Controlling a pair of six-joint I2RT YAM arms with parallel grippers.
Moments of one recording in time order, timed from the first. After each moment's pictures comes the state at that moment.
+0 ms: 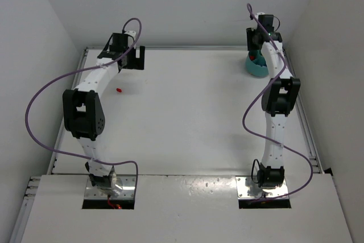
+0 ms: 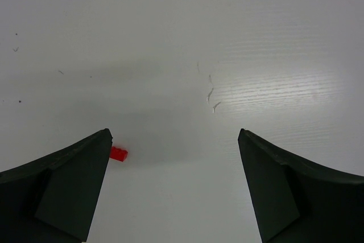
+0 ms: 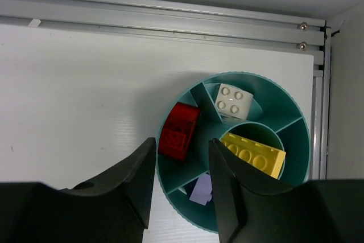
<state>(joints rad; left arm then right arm) -0.10 1.89 1.64 -0.44 -0.05 -0.01 -0.05 2.45 2.38 -0.62 0.08 -0.19</state>
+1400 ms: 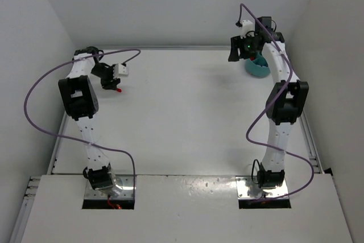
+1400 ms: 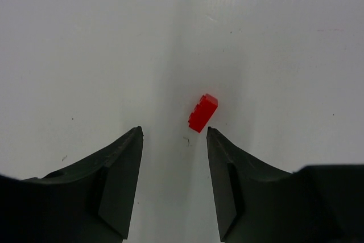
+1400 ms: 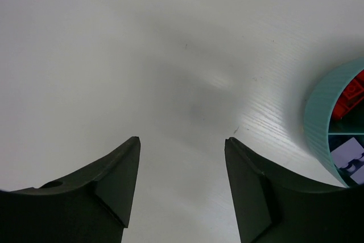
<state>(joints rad) 0.23 2.35 2.05 -1.13 0.54 1.66 0.00 2.19 2.10 -0.81 -0.42 -0.24</state>
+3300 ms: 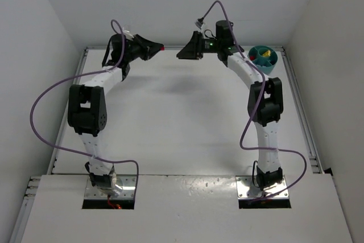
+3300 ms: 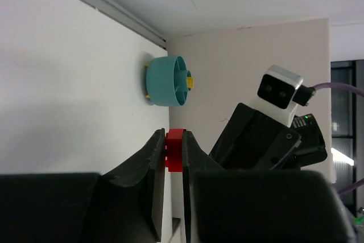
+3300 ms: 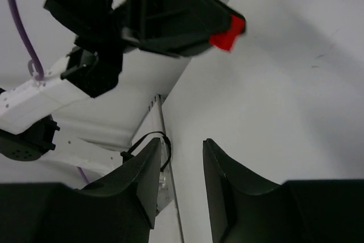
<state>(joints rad) -0.09 1.96 1.48 0.36 0.59 -1.23 0.28 2.24 1.94 -0.01 -1.08 0.71</state>
